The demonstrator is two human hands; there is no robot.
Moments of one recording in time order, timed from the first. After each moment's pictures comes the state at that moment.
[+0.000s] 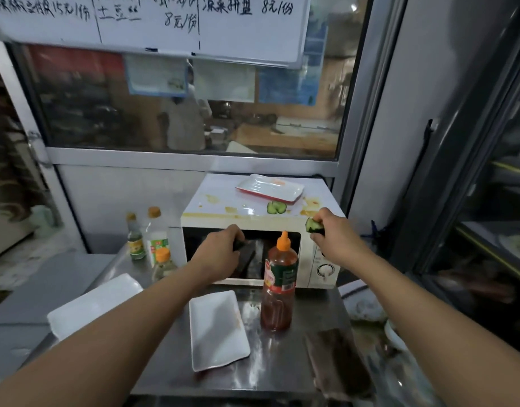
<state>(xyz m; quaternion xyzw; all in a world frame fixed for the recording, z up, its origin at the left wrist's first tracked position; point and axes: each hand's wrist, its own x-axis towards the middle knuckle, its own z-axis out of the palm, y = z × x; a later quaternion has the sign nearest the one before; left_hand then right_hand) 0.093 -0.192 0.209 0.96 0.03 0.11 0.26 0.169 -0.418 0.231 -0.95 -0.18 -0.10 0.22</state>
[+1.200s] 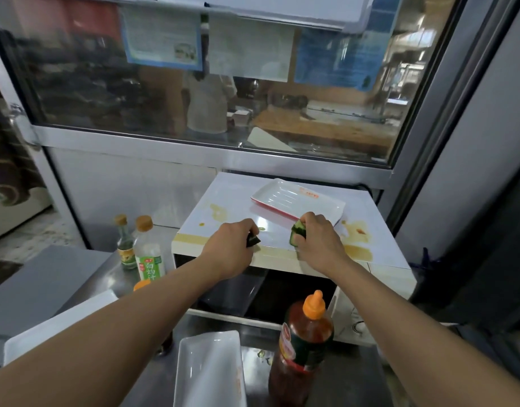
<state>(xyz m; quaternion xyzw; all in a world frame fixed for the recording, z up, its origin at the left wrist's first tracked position) 0.246 -0.147 0.199 0.96 0.08 0.09 0.27 0.341 -0.310 0.187 -0.95 -0.22 -0.06 0.21</state>
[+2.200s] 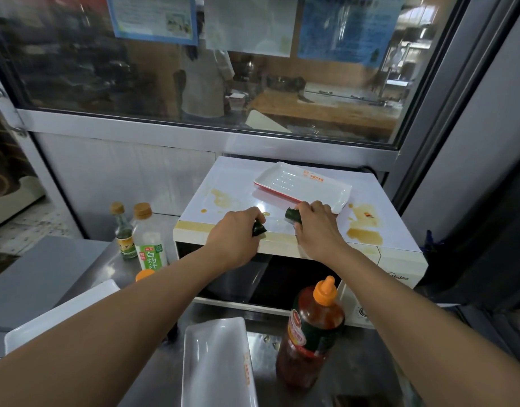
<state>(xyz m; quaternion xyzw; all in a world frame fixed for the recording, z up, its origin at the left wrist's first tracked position) 0.247 -0.143 0.190 0.96 0.07 0.08 0.26 0.345 -0.297 0.166 -0.96 -0.26 -0.11 0.09</state>
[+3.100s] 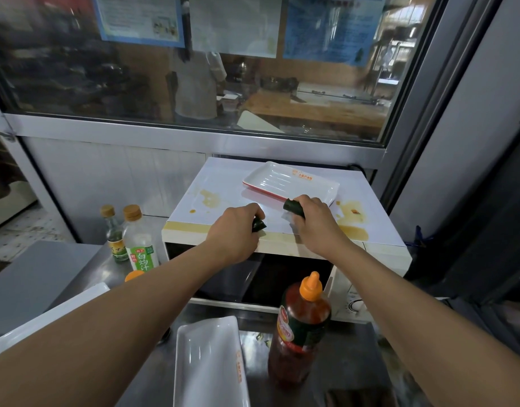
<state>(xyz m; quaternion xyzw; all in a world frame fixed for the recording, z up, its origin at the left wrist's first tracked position) 0.257 -0.161 0.194 0.96 0.06 0.09 0.25 0.334 -0.315 0.191 -0.94 -0.24 -0.04 0.25</state>
